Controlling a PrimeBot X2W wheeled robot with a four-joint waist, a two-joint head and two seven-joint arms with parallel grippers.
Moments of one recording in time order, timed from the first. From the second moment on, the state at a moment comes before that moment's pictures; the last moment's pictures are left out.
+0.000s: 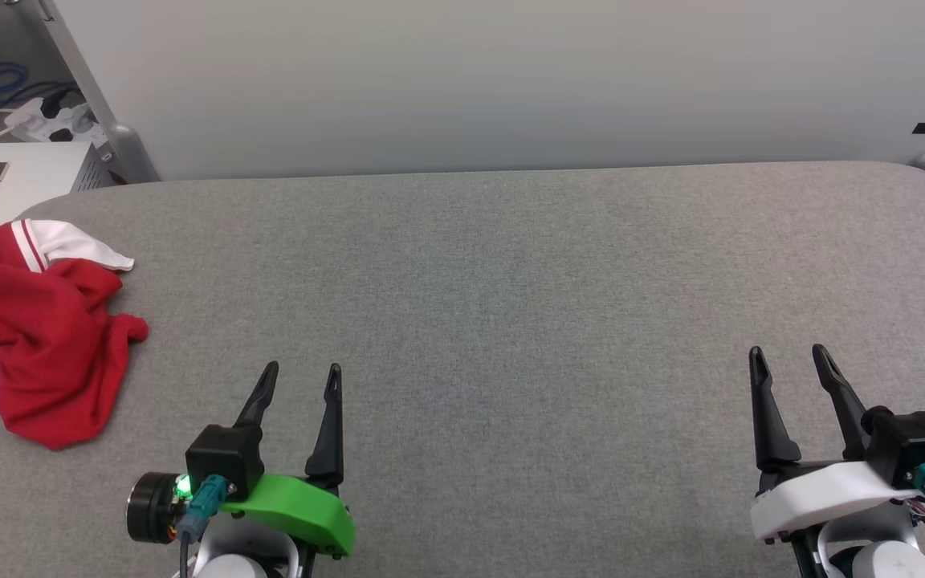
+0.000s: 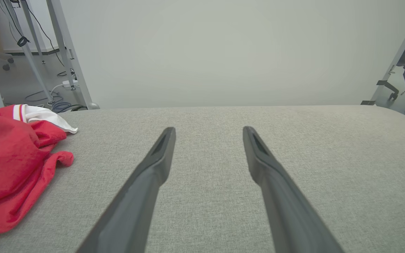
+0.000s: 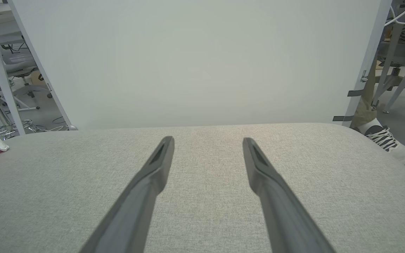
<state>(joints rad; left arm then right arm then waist) -0.02 0.06 -0.09 0.11 -0.12 -0.06 -0.18 -0.01 -0.05 -0.04 0.05 0.12 0.13 -0.18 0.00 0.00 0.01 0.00</state>
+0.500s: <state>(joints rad) -0.02 0.06 -0.10 0.13 -0.14 -0.07 -0.21 -0.01 -0.05 -0.04 0.06 0.14 0.13 -0.21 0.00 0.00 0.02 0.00</state>
